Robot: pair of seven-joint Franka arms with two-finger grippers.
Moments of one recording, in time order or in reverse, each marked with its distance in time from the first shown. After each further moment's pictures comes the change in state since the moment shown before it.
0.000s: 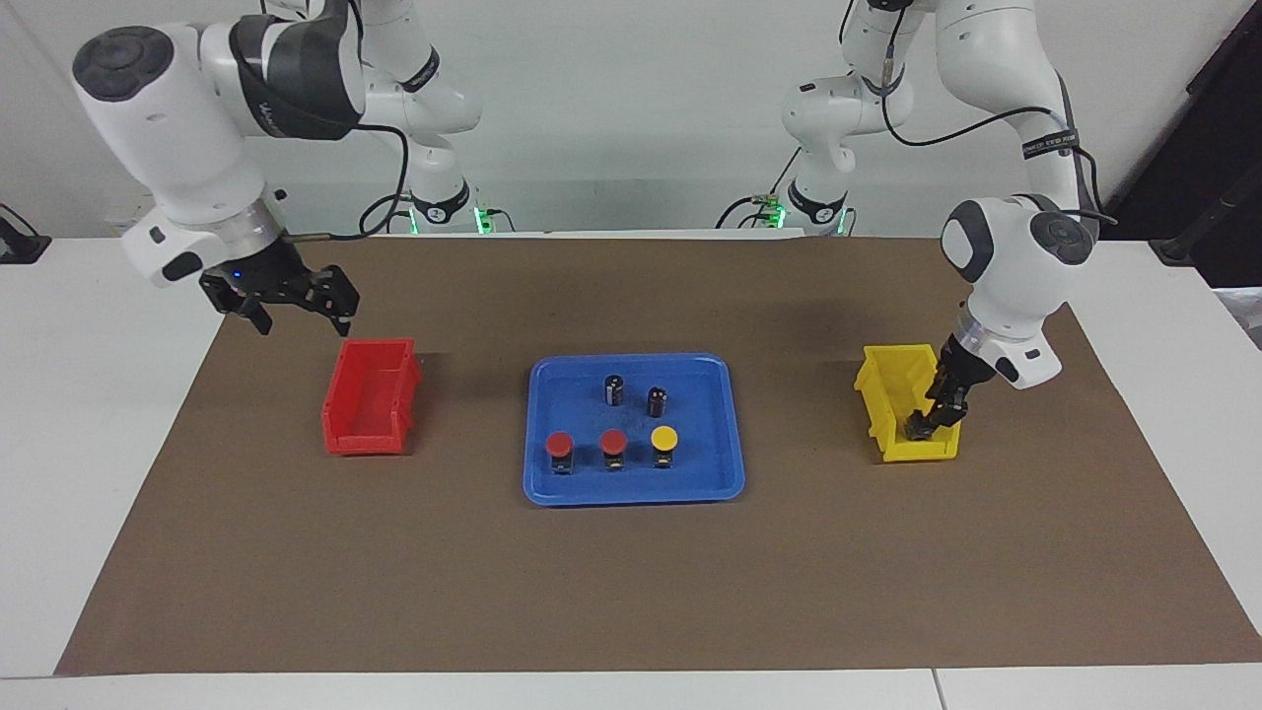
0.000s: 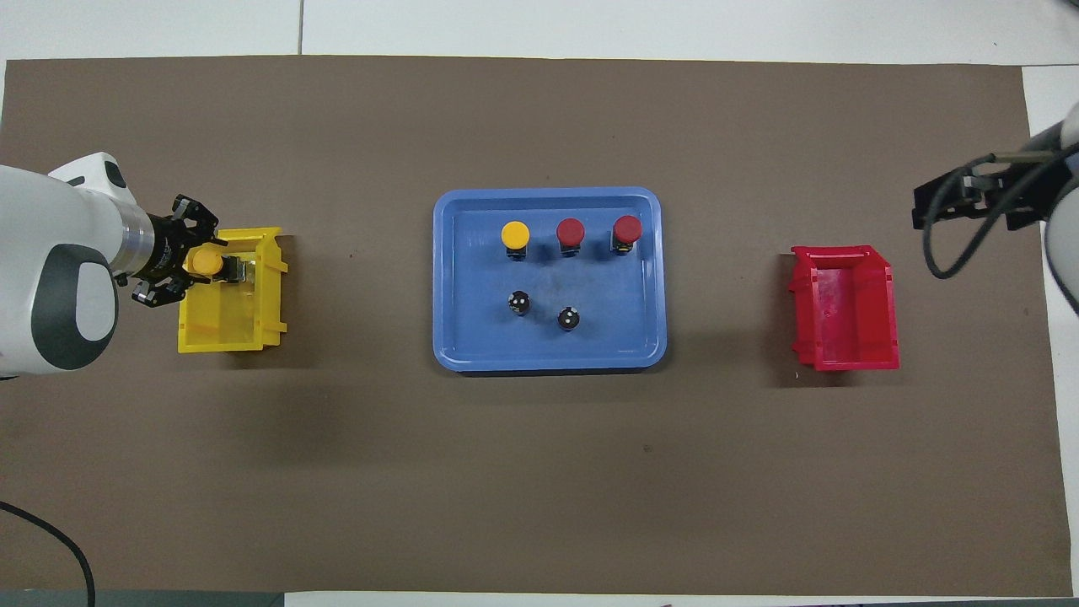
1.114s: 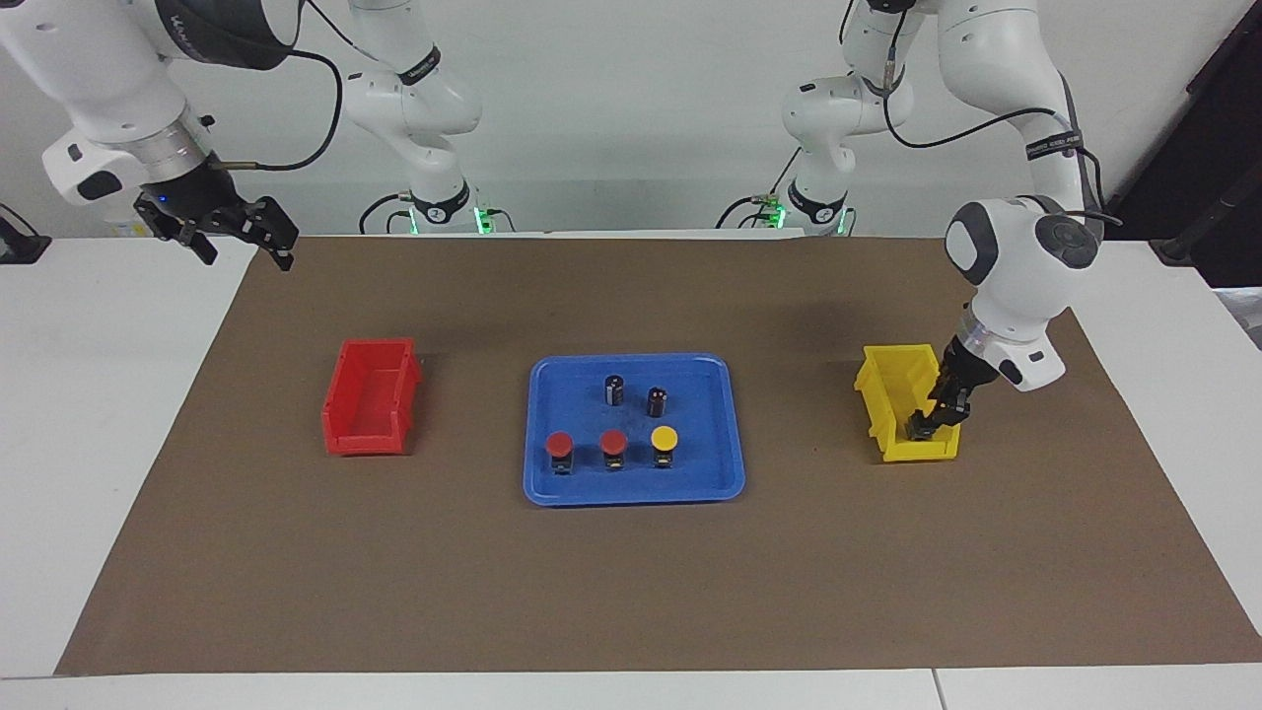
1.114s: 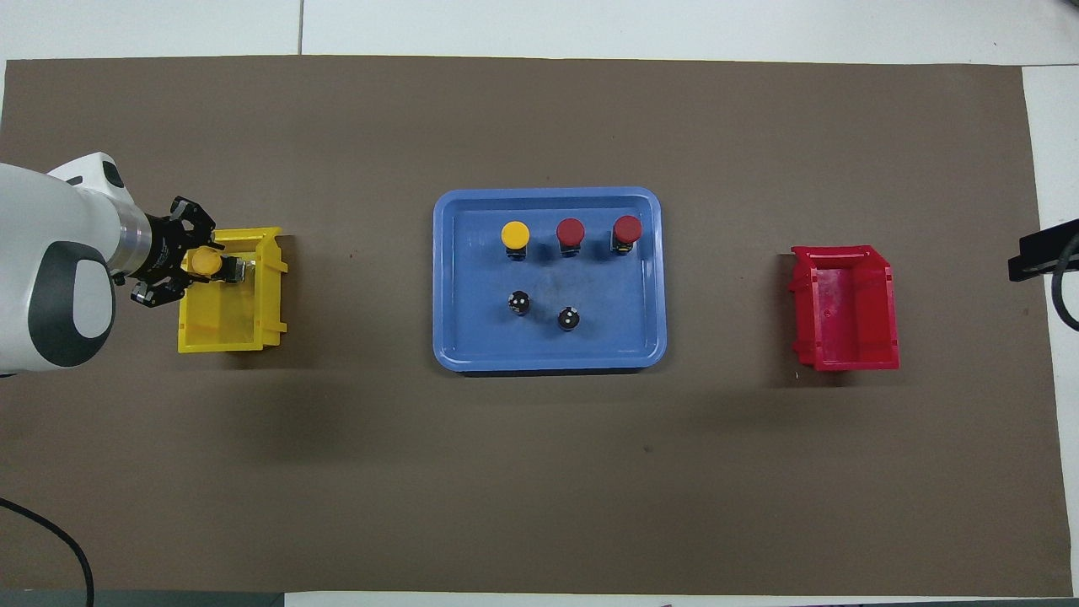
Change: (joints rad) left arm 0.003 0.010 0.005 0.001 0.001 -0.004 0.000; right arm -0.010 -0.097 -0.062 -0.038 0.000 -0.074 -0.014
